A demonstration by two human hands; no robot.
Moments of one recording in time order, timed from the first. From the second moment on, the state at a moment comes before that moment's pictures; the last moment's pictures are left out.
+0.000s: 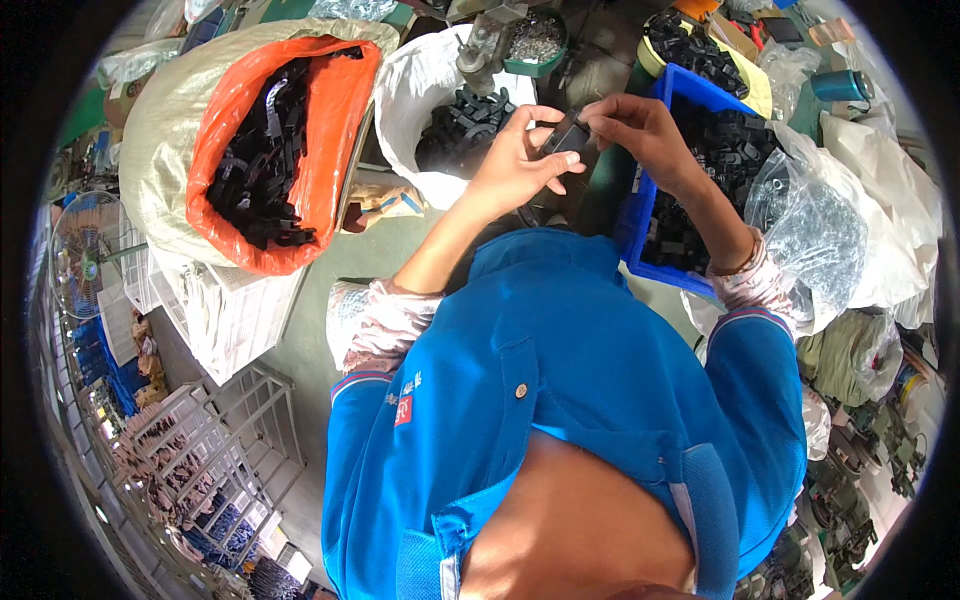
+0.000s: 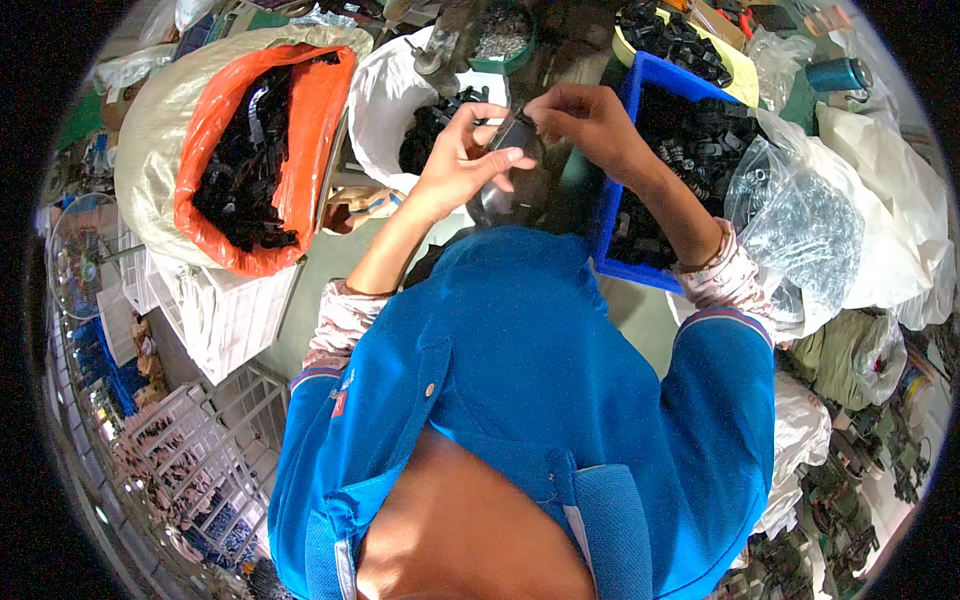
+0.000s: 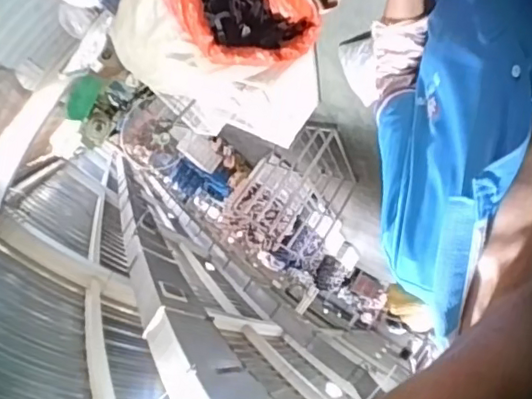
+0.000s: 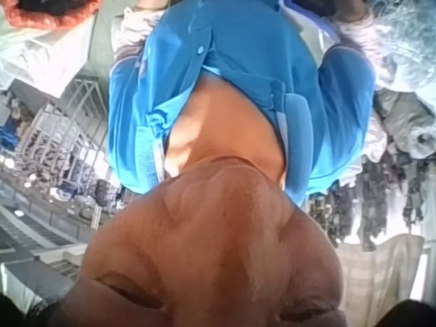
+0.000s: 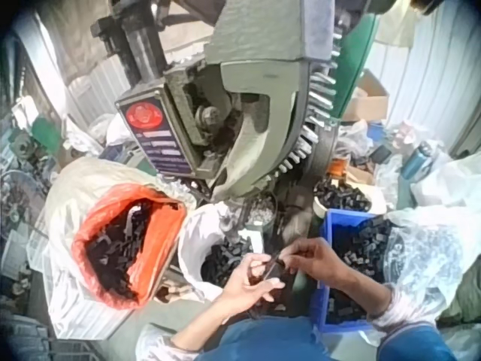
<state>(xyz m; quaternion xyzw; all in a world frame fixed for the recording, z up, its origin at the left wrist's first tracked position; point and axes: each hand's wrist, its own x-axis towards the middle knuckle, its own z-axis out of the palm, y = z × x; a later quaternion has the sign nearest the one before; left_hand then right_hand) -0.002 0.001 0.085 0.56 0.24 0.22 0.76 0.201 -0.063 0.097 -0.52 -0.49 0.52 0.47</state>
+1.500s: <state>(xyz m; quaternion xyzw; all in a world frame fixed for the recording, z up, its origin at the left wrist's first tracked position) 0.000 0.044 0.080 0.50 0.21 0.34 0.77 0.184 -0.018 0.101 -0.54 -0.21 0.48 0.66</state>
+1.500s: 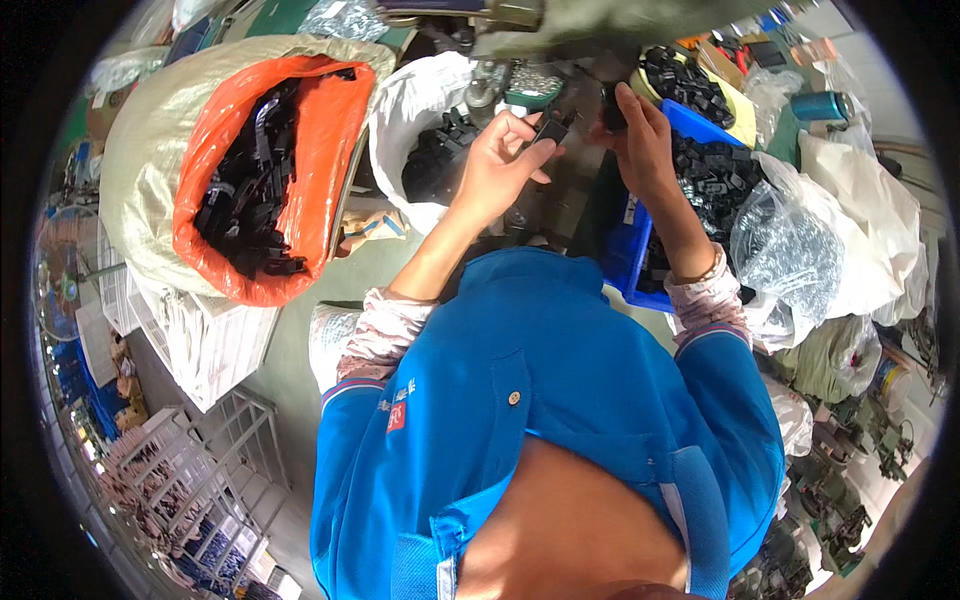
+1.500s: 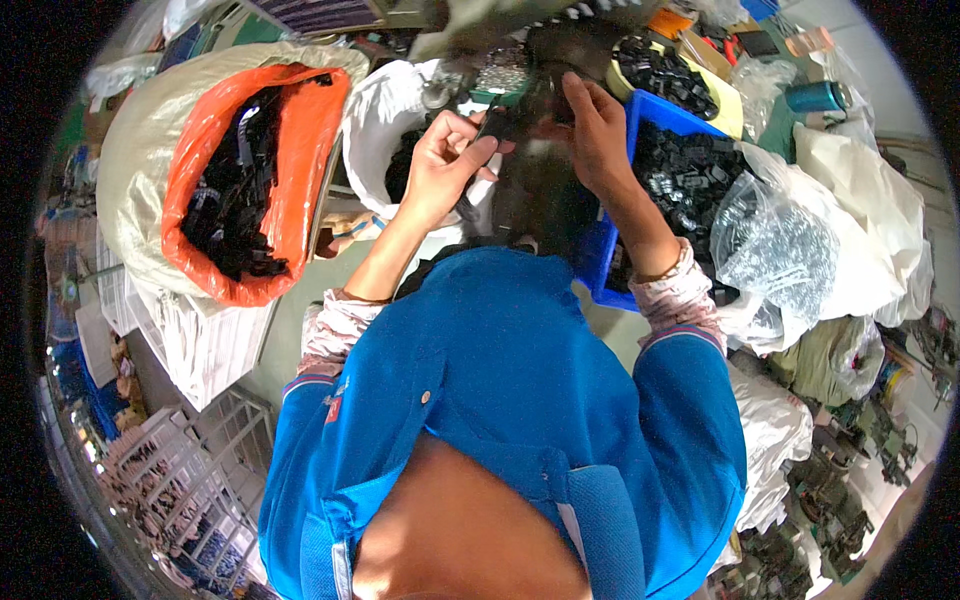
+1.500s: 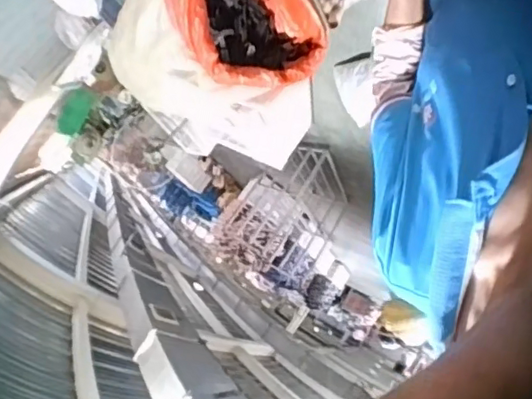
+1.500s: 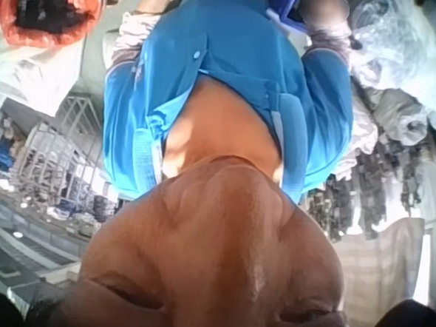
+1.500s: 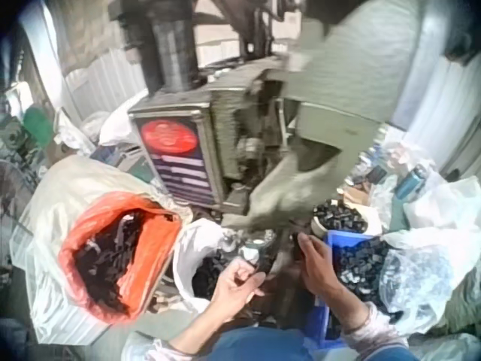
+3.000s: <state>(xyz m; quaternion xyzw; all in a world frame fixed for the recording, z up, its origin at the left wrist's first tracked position) -0.061 0.201 0.125 0.94 0.00 0.25 0.24 0.117 0.054 0.081 -0.52 -0.58 0.19 0.59</state>
